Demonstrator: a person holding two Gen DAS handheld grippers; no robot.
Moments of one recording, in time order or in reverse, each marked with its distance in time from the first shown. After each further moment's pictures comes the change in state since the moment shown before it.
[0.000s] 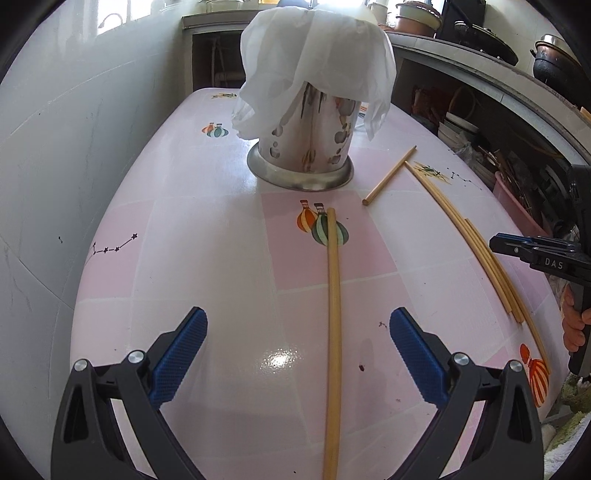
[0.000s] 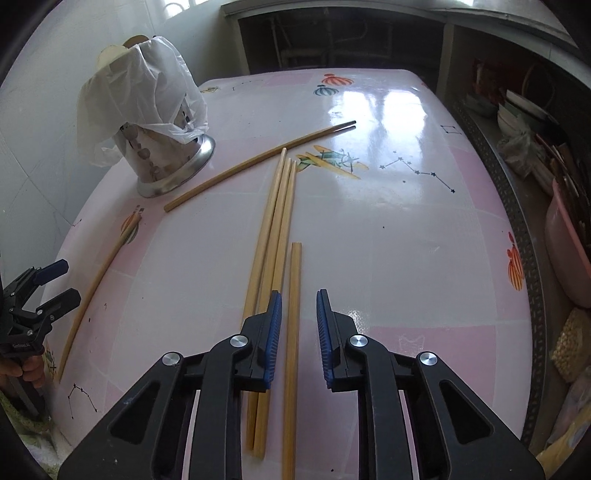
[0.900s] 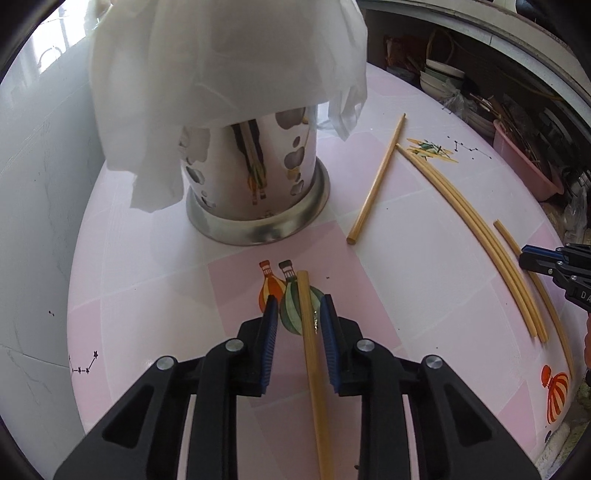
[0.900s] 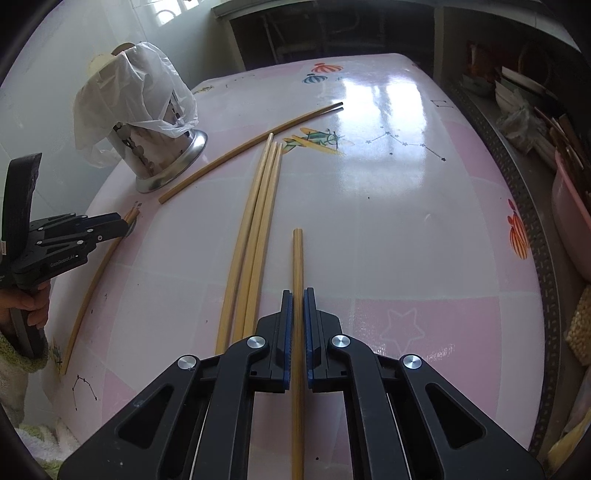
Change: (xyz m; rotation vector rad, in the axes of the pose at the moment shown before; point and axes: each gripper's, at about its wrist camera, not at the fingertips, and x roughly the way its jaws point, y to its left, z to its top) left arm 0.061 -0.034 0.070 0.221 0.152 0.024; right arm -0.001 -0.021 -0.012 0.062 -0.004 0.059
